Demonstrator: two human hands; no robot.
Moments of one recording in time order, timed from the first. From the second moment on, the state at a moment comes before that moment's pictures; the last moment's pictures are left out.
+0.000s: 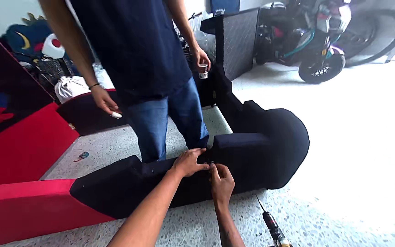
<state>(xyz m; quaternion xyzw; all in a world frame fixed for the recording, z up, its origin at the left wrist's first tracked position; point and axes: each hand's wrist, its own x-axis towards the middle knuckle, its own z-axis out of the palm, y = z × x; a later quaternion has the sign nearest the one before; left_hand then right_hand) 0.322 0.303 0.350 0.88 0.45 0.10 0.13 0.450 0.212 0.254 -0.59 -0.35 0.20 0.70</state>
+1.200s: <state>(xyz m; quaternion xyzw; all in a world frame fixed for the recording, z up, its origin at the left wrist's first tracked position) 0.324 0.307 0.346 0.88 0.45 0.10 0.10 0.436 0.176 0.249 -0.52 -0.41 0.33 0.67</state>
